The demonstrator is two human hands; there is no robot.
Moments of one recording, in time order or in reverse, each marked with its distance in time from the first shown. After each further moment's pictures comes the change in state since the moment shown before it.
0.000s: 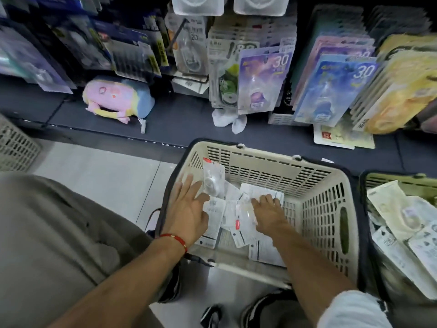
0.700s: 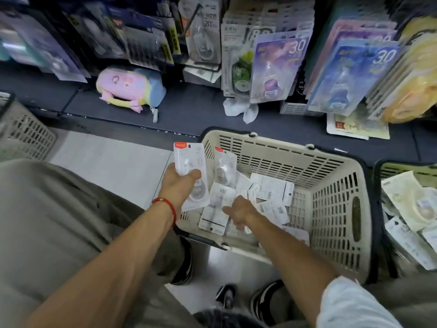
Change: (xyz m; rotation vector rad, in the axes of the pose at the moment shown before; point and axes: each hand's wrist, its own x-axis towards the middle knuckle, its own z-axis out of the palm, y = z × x) left_hand 0.014 -0.022 -0.046 -1.168 0.121 -0.761; right_hand 0.000 -0.105 -0.039 1.030 -0.318 0.276
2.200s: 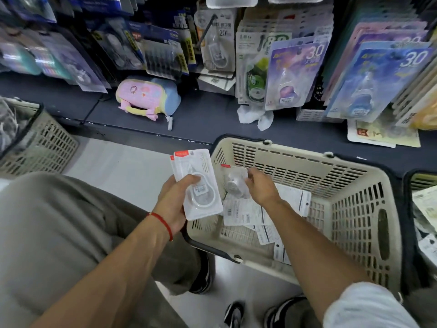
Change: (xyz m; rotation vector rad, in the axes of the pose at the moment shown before) left_hand -0.005 -0.002 -0.029 -0.356 -0.179 -0.066; right_hand 0.027 -0.037 -0.054 -0.145 0.383 -0.364
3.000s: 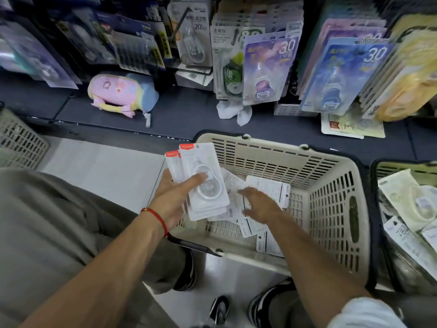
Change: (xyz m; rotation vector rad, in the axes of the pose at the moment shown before) left_hand 0.007 -0.017 0.029 0.067 -0.060 0.033; right_hand -0.047 0.065 -0.009 -0.357 -0.309 -0.075
